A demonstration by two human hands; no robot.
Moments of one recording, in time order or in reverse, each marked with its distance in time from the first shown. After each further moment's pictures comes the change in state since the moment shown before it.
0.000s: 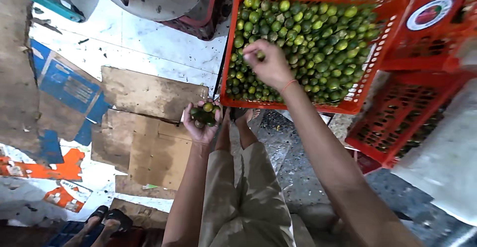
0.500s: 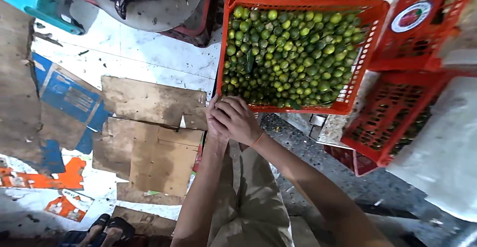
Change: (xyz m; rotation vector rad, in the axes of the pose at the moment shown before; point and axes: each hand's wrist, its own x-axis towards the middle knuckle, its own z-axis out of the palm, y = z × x) left_hand 0.015 -0.052 0.045 0.355 -0.032 -0.098; right_hand -0.098 -0.001 0.095 -0.490 0.232 -0.684
